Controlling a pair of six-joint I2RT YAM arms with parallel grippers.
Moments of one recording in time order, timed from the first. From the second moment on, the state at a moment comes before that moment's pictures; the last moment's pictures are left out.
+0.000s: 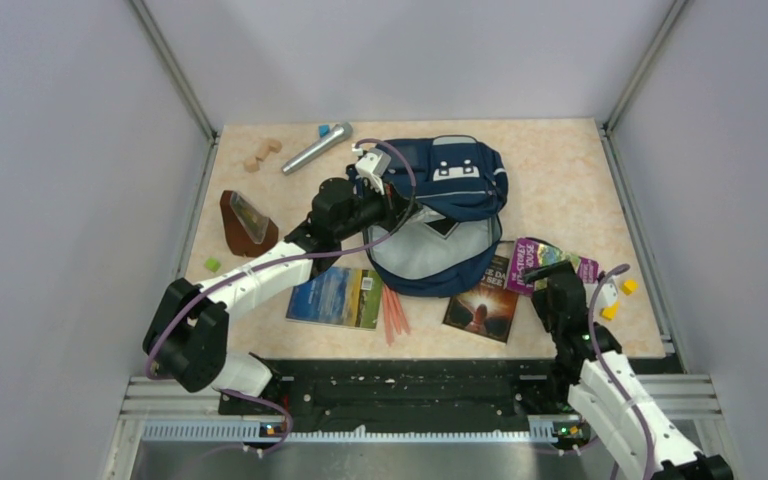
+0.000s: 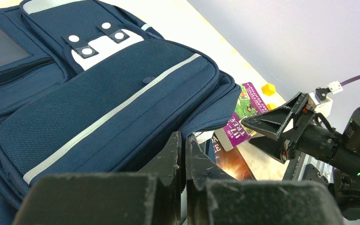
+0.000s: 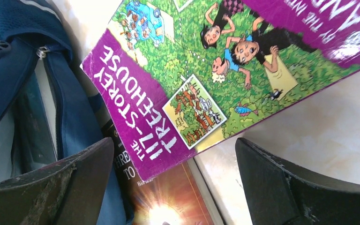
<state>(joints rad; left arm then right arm) -0.62 1.43 0.93 0.40 0.33 -0.42 0.24 0.56 0.18 -0.30 0.38 1.27</state>
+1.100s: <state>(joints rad) -0.61 1.43 0.92 0.43 0.36 -0.47 -0.34 1.04 0.37 -0.07 0.23 0.76</state>
